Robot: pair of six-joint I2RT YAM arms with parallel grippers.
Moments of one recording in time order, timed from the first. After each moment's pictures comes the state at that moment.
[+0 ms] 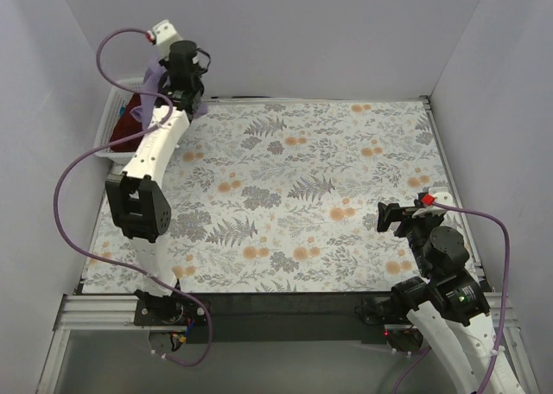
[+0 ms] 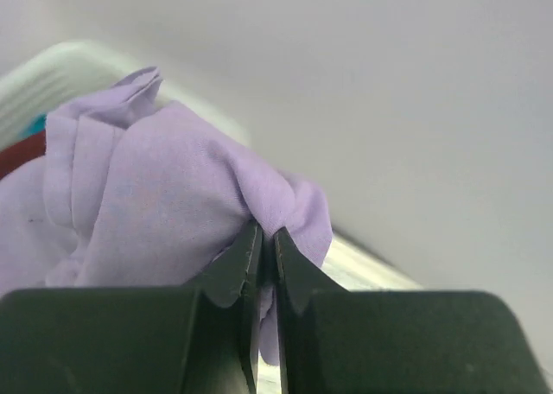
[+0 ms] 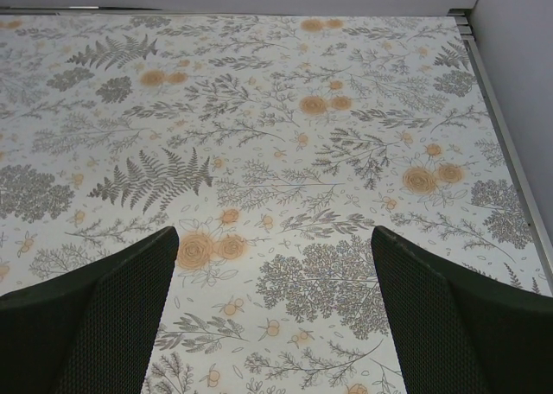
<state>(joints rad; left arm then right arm) -0.12 1.96 1.89 -0.18 -0.58 -0.44 0.44 0.16 0.51 -0.47 0.30 0.09</state>
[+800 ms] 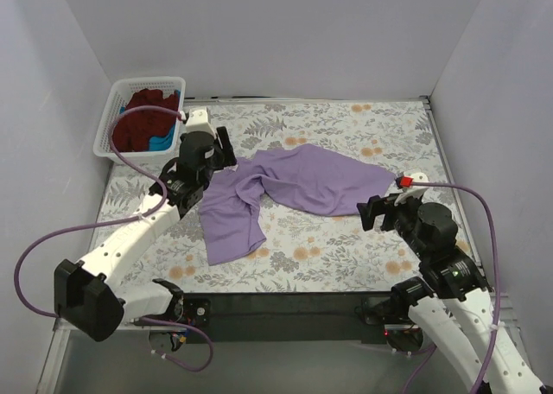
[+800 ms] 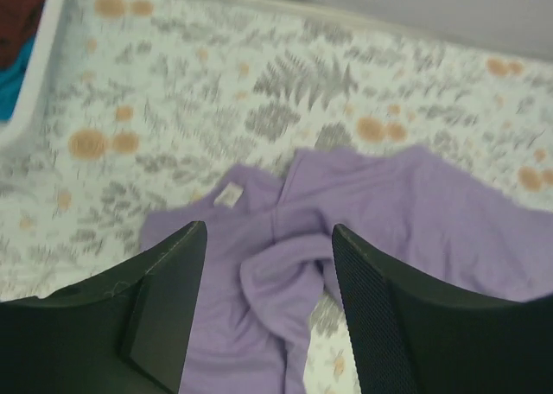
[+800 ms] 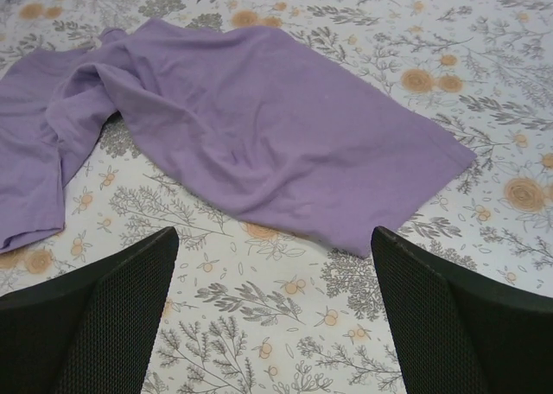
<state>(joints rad) -0.50 1.24 1.07 -0.15 -0.41 -0.37 0.44 0.37 0.60 -0.47 0.06 0.09</state>
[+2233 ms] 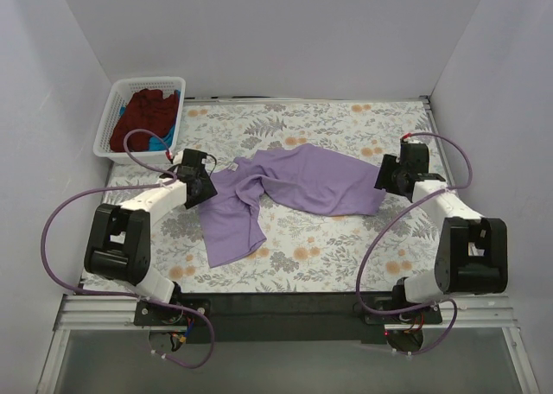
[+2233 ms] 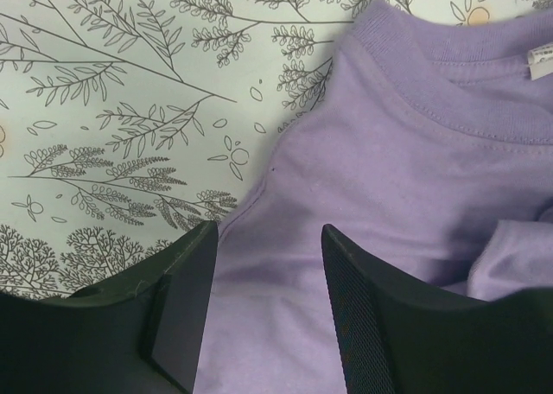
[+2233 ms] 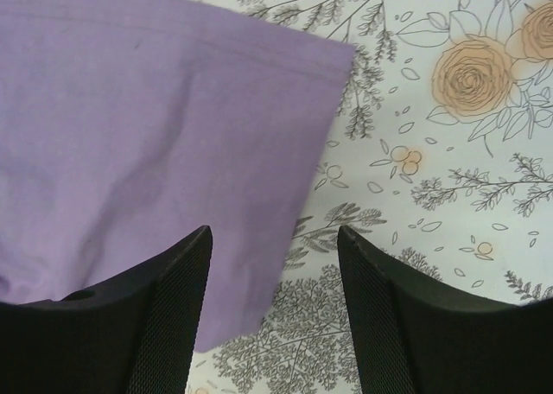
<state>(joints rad) -0.24 1.55 0.87 -0.36 -0.26 -0.65 0.03 1.41 0.81 -0.25 0.03 0.26</state>
